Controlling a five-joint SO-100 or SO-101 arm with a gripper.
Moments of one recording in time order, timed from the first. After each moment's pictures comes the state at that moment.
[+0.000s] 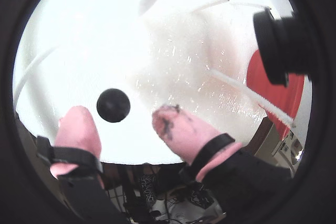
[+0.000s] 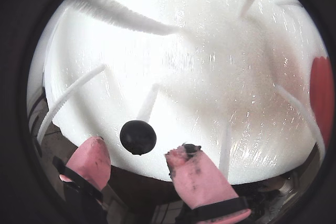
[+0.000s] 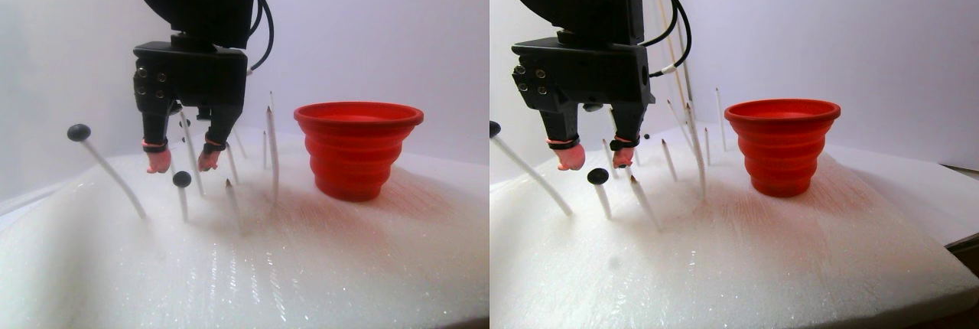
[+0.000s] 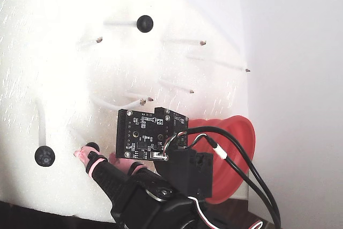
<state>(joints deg) -6.2 93.4 146.3 -11.2 -94.1</state>
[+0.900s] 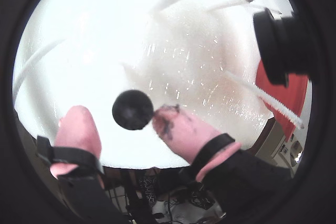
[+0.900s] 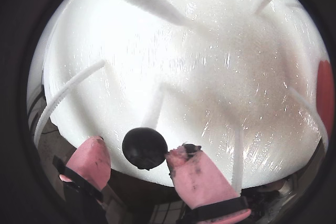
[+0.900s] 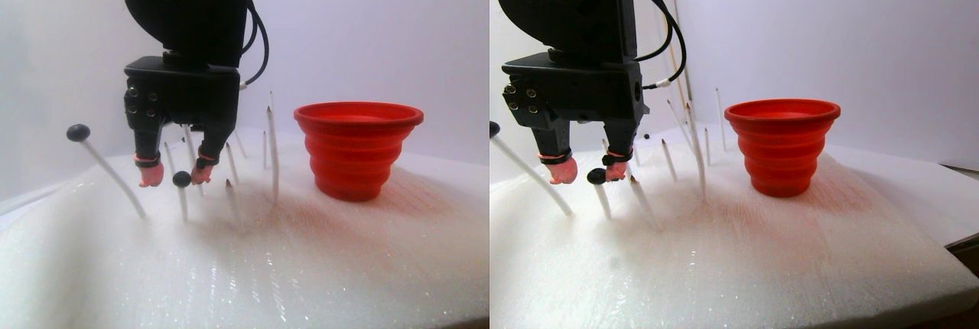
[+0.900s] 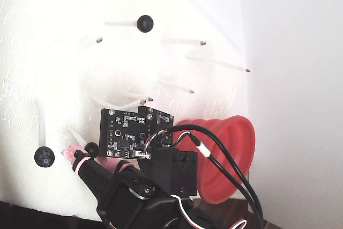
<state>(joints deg) -7.5 86.7 145.4 -16.7 -93.9</state>
